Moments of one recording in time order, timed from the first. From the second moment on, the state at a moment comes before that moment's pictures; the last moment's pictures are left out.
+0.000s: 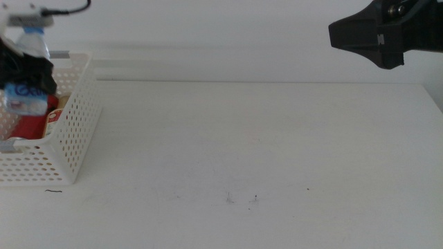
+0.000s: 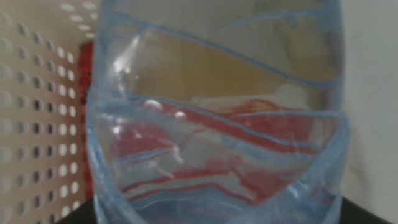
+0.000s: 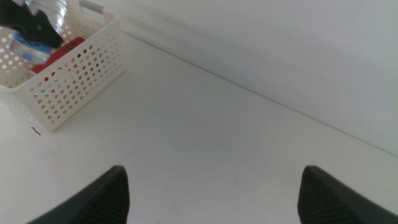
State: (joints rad) left arm 0.25 1.88 -1.61 -0.28 0.95 0.44; right arm 0.52 1.12 -1.30 0.08 0.77 -0.09
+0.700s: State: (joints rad) left arm 0.25 1.95 -1.63 -0.24 0.98 0.42; right arm 0.52 1.12 -1.30 0.08 0.77 -0.09
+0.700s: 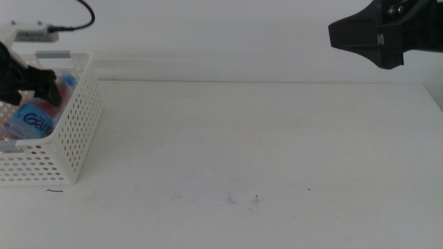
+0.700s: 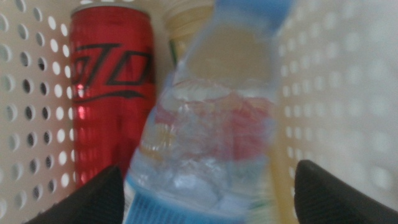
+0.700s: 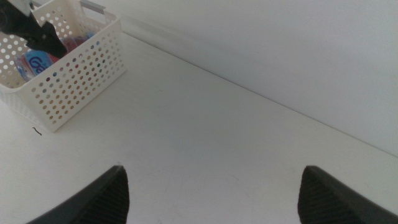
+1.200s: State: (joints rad) left arm -0.21 1.28 -1.15 -0.28 0.48 0.37; right arm 0.52 1.12 -1.30 0.08 0.77 -0.09
